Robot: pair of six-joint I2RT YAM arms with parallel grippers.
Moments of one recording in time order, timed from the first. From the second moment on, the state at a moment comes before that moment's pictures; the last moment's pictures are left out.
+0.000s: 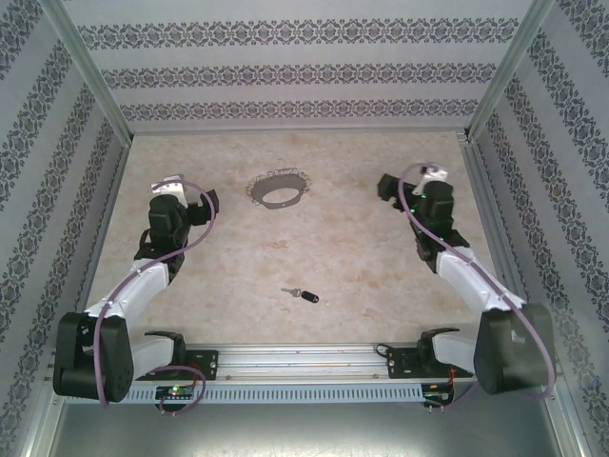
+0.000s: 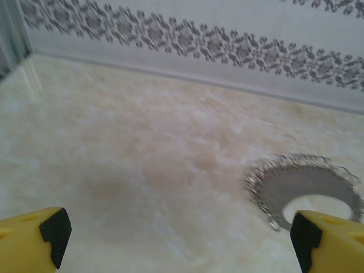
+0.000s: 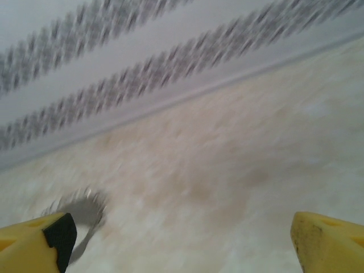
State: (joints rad) left arm -0.05 1.17 0.57 0.23 -0.07 -0.26; right arm 0.15 1.25 0.67 0.22 -0.04 0.46
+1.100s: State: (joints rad) left arm -0.43 2.17 1.41 0.13 0.14 -0.45; right arm 0.14 1.64 0.82 0.13 -0.38 0.58
